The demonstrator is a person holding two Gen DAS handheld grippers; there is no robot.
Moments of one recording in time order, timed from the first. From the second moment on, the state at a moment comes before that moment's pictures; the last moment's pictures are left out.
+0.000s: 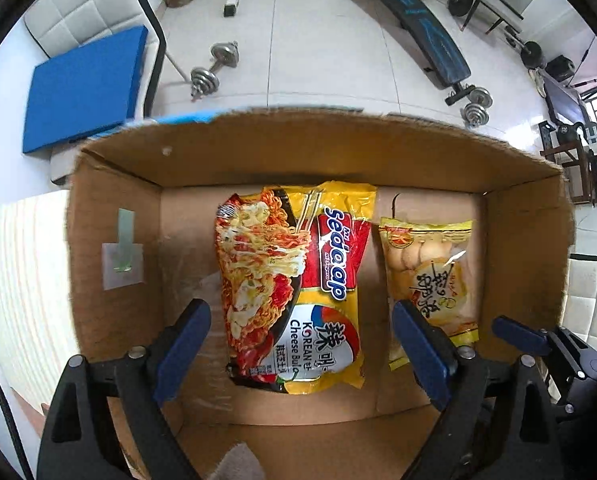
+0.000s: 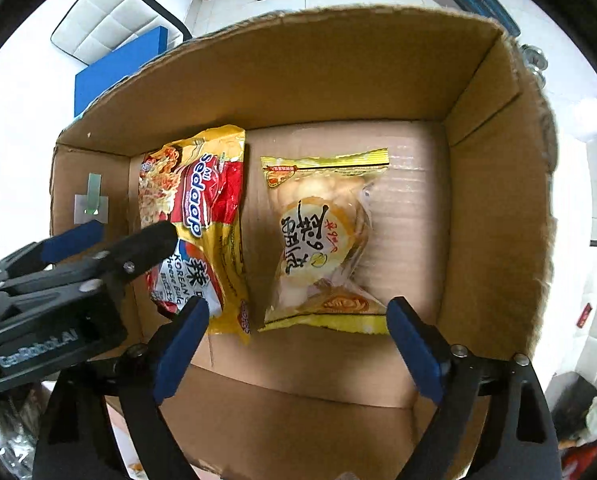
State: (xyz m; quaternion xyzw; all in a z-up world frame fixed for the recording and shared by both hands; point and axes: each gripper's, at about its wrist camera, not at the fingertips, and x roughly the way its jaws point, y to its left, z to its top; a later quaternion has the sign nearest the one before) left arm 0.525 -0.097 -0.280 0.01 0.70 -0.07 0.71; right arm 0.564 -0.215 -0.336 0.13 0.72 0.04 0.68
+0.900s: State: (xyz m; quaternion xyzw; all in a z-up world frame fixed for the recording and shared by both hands) left arm 0.279 -0.044 -0.207 0.01 0.63 -0.07 0.78; right arm 0.344 -0.226 -0.303 0.16 0.71 -0.04 0.68
